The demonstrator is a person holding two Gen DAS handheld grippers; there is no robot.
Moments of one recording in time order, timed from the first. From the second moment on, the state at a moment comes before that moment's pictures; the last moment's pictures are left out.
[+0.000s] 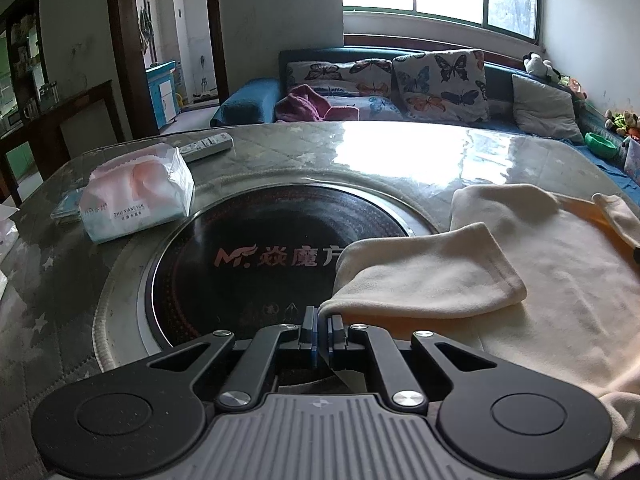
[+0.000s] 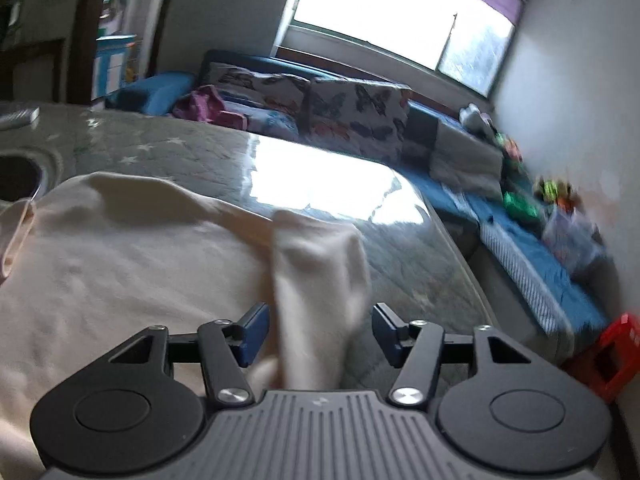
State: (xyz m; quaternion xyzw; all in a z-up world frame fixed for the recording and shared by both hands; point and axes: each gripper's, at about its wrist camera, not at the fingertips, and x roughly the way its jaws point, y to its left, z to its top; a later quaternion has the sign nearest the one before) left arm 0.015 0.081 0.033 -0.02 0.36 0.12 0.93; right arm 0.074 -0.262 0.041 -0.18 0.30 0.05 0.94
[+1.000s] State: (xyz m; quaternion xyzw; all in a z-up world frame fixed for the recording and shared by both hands) left arm 0.011 0.086 0.035 -0.03 0.36 0.12 0.93; right arm 0.039 -0.376 0.041 -0.14 0.31 -0.09 0.94
